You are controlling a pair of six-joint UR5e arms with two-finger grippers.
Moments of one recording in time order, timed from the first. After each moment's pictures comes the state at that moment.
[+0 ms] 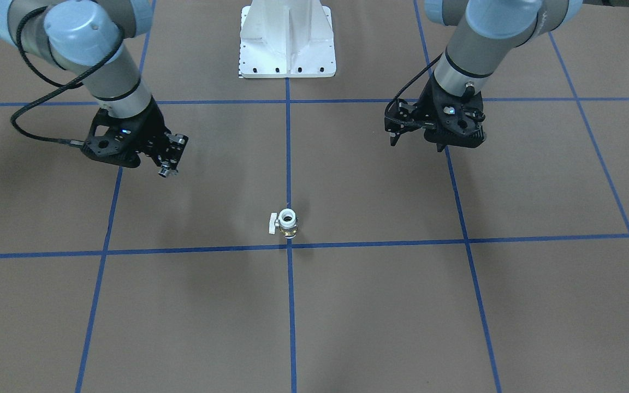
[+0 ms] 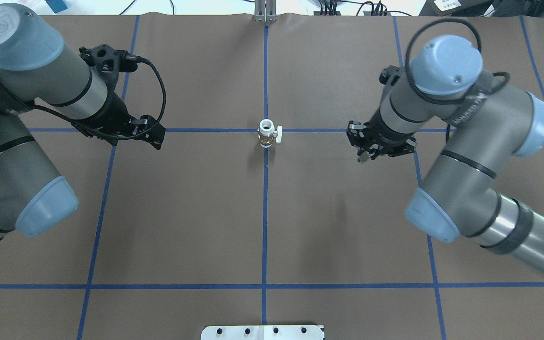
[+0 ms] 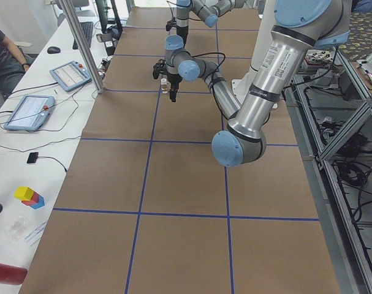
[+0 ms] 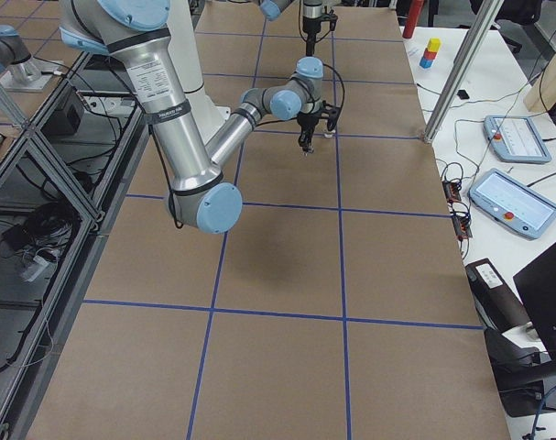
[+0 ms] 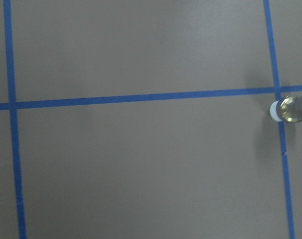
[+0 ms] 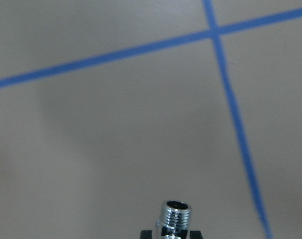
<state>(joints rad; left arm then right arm) -0.80 -2.01 -1.96 -1.47 -2.12 -0.86 0.72 -1.04 1.86 -1.69 2.03 1.36</state>
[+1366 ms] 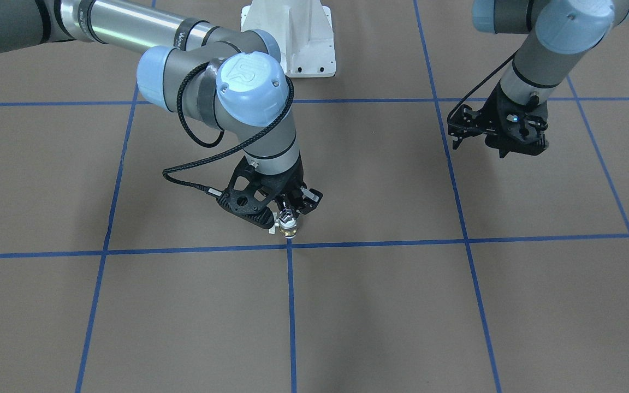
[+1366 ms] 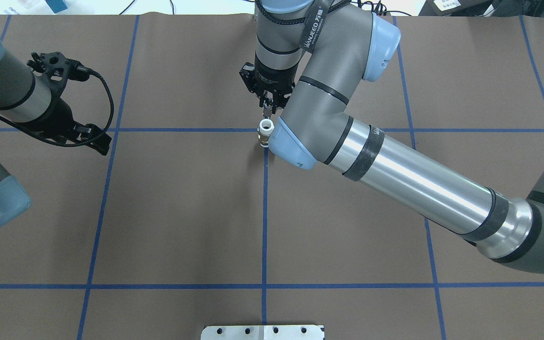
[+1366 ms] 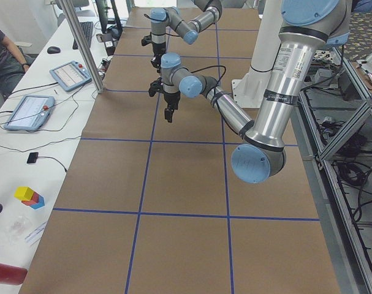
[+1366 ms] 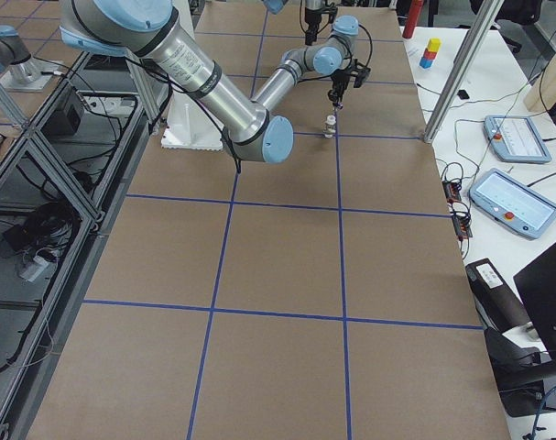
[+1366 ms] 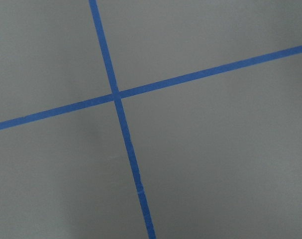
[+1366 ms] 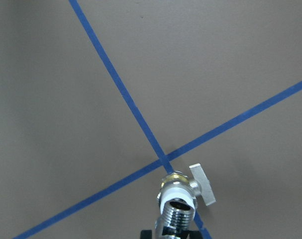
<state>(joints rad) -0.89 -1.86 -1.99 -1.47 -2.12 -0.62 0.72 -0.55 1.31 -1.55 2.06 1.63</state>
